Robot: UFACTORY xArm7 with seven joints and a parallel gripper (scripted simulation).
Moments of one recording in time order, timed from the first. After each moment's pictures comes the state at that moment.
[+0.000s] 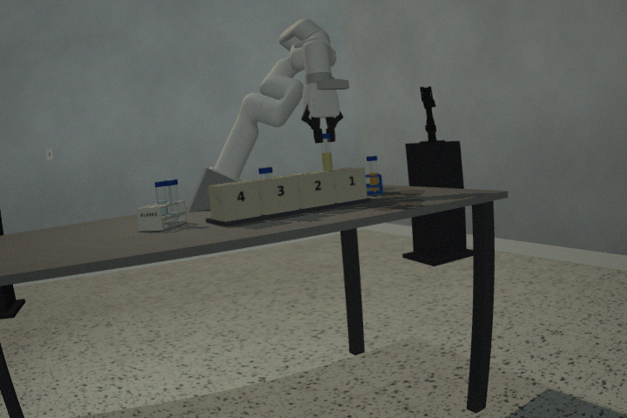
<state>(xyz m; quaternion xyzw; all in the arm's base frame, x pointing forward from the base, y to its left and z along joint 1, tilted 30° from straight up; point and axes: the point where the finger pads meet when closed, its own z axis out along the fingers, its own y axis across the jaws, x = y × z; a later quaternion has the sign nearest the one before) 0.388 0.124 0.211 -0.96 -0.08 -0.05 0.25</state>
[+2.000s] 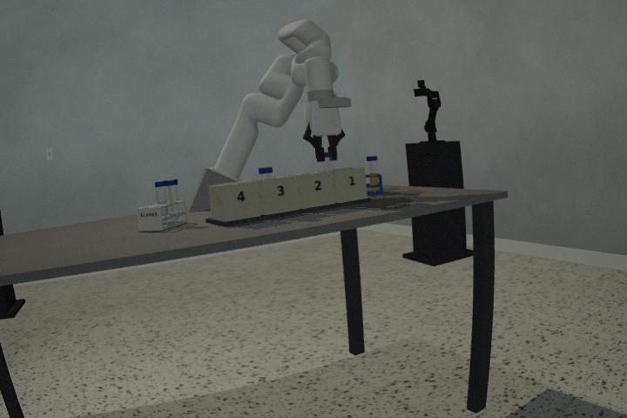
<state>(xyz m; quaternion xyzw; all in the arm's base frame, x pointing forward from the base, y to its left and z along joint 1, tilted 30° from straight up) 0.392 0.150 0.165 -0.96 -0.08 -0.05 0.25</state>
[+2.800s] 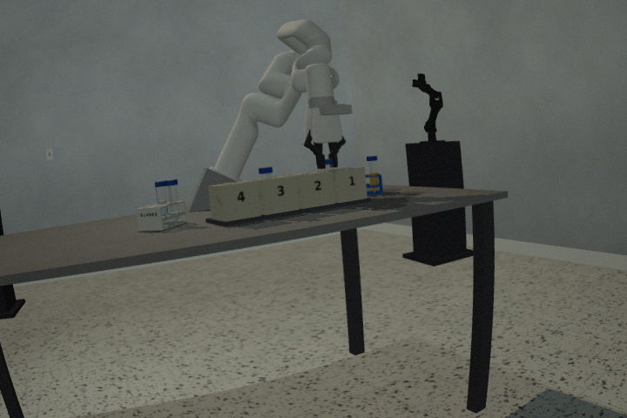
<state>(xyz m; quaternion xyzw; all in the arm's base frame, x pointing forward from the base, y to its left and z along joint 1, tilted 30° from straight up) 0.393 0.160 0.147 -0.96 -0.08 -0.05 0.25</state>
